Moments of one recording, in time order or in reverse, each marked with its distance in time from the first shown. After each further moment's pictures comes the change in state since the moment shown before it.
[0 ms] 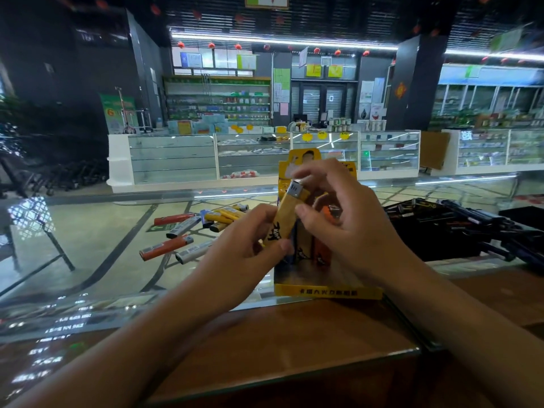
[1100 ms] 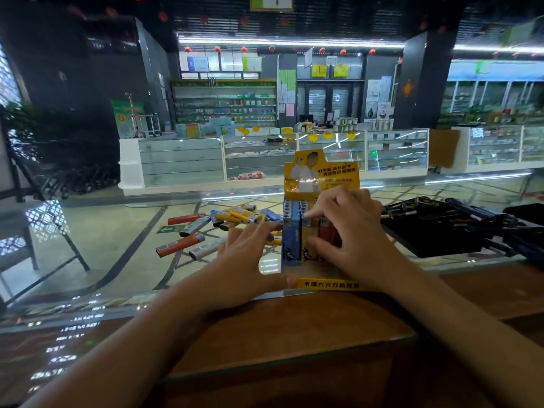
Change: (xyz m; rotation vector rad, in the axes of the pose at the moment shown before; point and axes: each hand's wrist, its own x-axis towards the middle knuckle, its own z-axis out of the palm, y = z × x) left_hand -0.001 -0.033 -0.013 0.610 -0.247 -0.204; right_hand -0.024 0.045 0.007 -0.512 -0.087 0.009
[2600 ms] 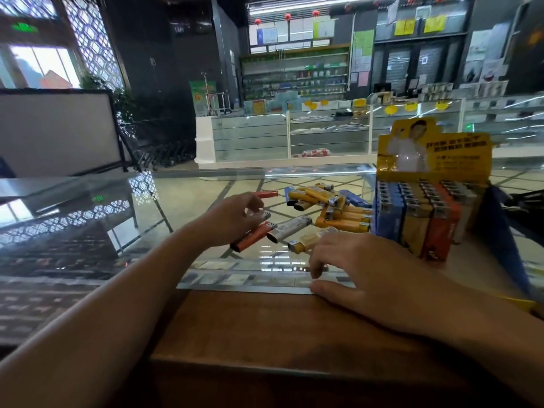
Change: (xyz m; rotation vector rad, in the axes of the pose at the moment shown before) left_hand -0.009 -0.114 -0.063 0.021 0.141 -0.350; right_hand 0.020 -0.082 0.037 0.215 -0.587 -0.227
